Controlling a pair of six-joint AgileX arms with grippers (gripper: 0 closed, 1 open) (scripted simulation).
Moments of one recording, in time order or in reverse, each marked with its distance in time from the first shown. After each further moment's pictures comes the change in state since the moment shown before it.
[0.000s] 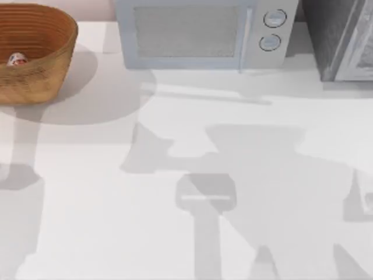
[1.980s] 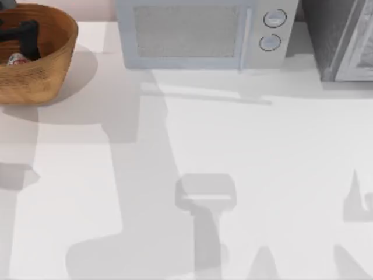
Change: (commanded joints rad) left arm 0.049 1.113 0.933 -0.412 0.114 0.043; right arm 0.000 0.000 0.000 0.000 0.000 0.000
